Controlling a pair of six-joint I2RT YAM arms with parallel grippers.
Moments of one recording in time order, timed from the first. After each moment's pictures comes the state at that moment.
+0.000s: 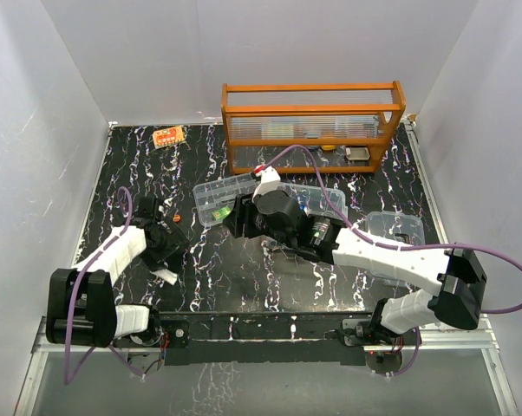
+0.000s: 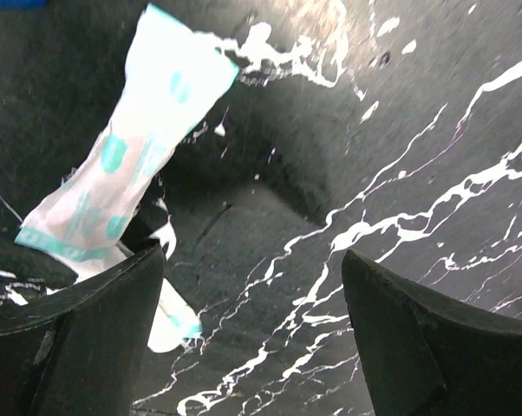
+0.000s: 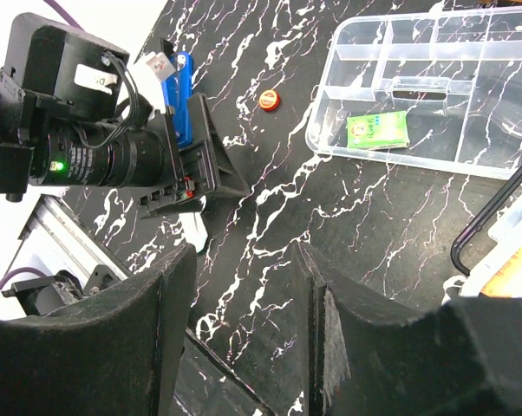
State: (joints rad) left arm -0.09 1.28 0.64 -0.63 -0.03 -0.77; right arm 1.07 1.37 1.11 -0.13 0.25 0.62
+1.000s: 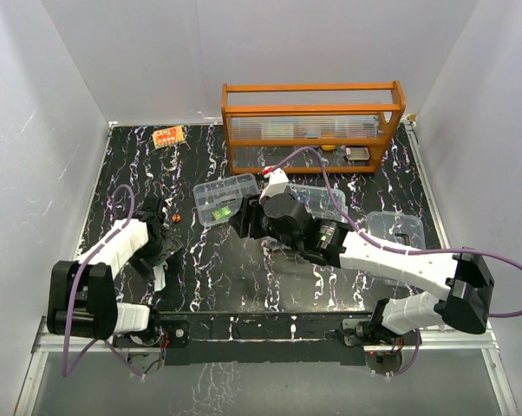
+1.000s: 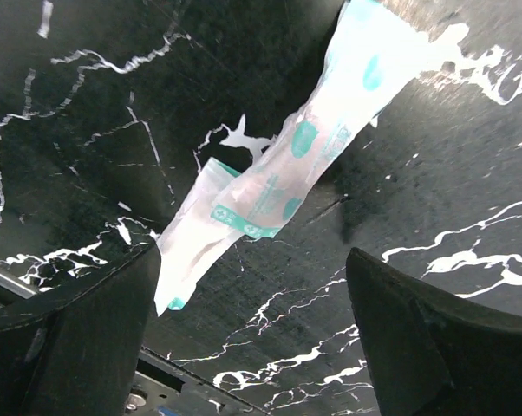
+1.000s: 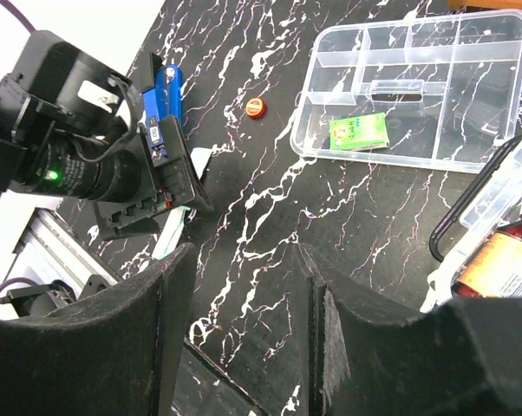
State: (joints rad) left arm -0.11 1.30 0.71 -0.90 -0.24 -0.91; right arm 1.07 1.32 1.06 -0.12 0.29 0.63
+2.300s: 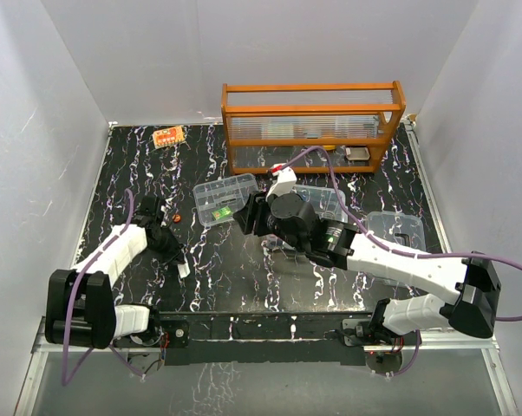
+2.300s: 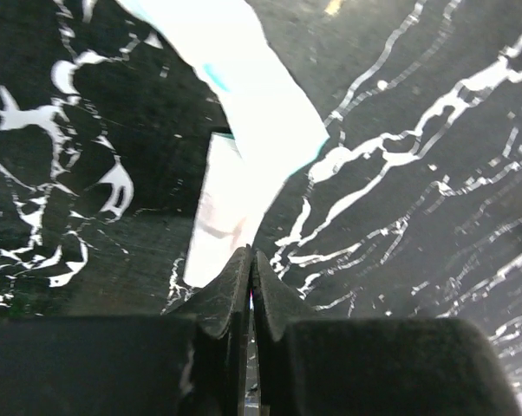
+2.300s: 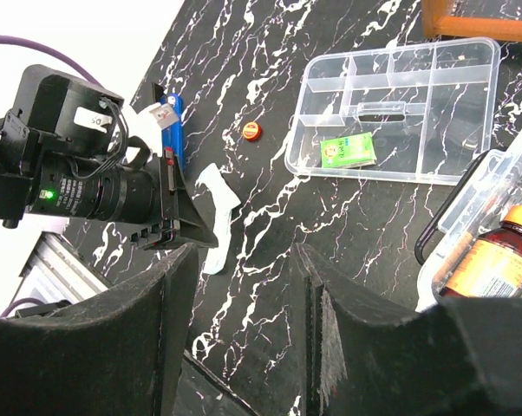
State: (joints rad) left arm -0.12 1.27 0.67 -0.75 0.09 -0.74; right arm 1.07 1.28 1.05 -0.11 0.34 0.63
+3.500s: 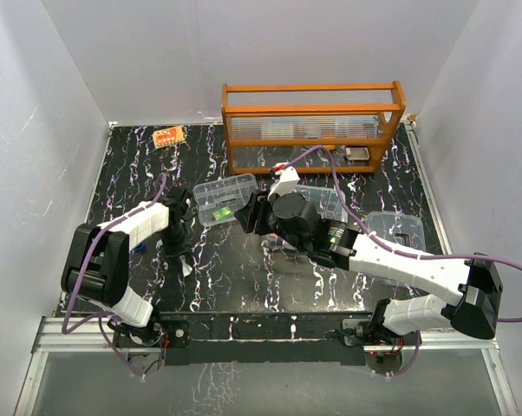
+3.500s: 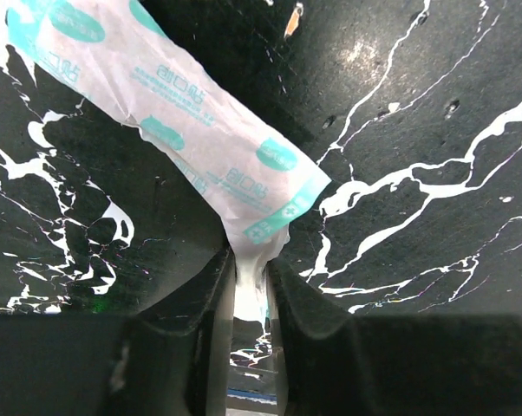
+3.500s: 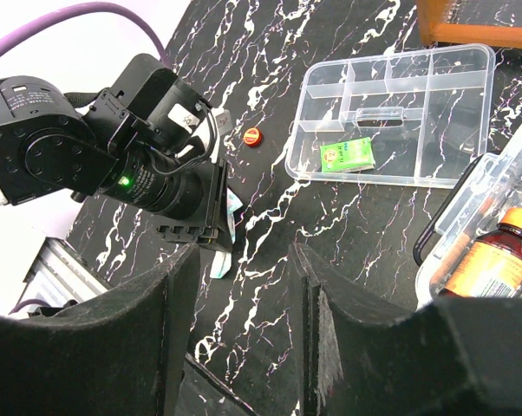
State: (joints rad) left arm -0.28 1.56 0.85 -0.84 -0.06 -0.63; right arm 1.07 1.26 1.05 -0.11 0.36 0.64
